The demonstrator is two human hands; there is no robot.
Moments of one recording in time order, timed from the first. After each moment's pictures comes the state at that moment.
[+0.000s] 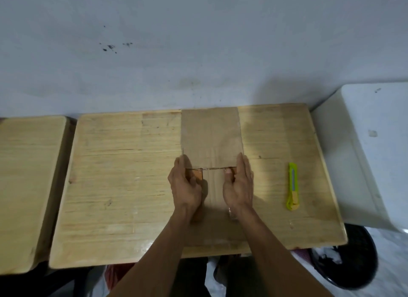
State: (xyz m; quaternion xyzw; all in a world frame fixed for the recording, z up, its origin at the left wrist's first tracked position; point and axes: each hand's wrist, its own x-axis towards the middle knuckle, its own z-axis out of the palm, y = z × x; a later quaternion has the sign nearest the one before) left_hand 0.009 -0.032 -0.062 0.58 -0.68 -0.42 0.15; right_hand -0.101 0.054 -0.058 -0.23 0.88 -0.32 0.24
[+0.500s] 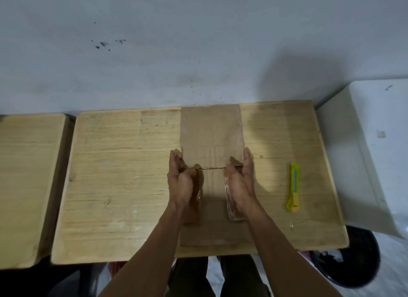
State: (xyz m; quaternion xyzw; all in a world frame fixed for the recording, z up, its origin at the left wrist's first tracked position) left_hand 0.003 -0.047 -0.061 0.57 -0.44 -0.65 0.25; right_hand -0.118 0.043 -0.040 -0.06 0.77 -0.53 0.36
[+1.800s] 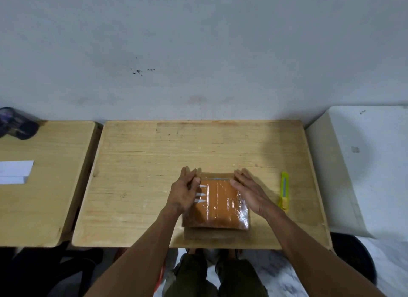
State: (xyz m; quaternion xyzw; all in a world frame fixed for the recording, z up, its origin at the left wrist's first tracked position) left_hand 0.037 -0.027 -0.009 0.51 -0.70 -0.51 0.02; right_hand -0.158 0.102 -0.009 -0.30 0.76 -0.27 0.51
